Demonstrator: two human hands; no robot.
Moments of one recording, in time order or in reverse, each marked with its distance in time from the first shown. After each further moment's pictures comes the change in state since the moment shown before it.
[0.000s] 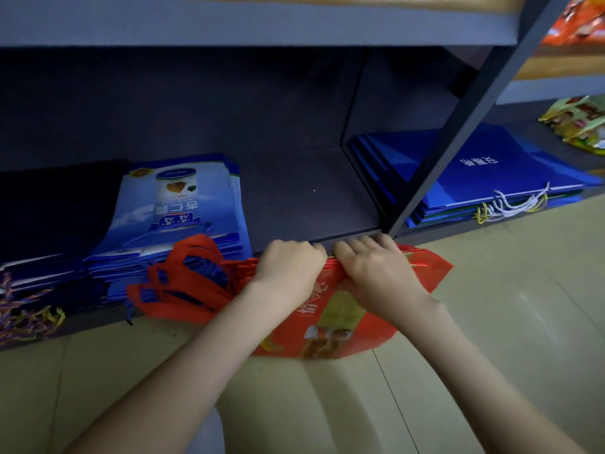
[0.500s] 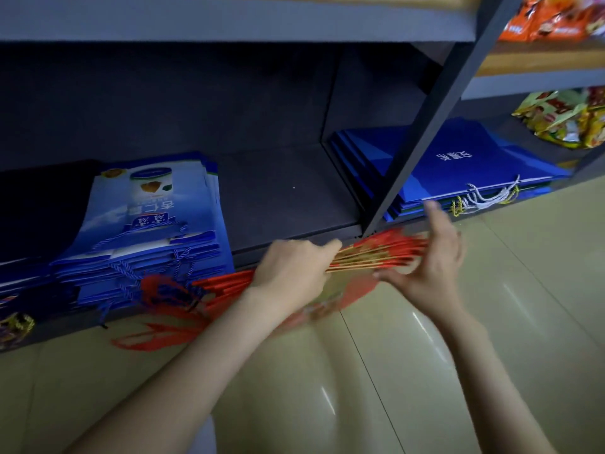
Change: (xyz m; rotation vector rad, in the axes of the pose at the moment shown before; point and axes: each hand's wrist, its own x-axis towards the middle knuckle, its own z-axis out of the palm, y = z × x) left_hand 0.005 0.027 0.000 -0.185 0.253 0.125; right_hand -0.068 0.078 0.034 0.485 0.309 0.498
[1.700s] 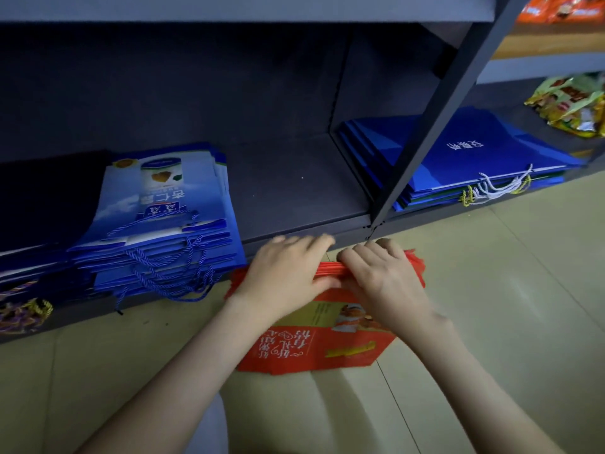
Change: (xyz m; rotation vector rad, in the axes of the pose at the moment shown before) left_hand -0.036 -0.014 0.012 -0.173 0.127 -0.006; right_hand -0.018 -0.068 0.019 -0.316 -0.106 -0.569
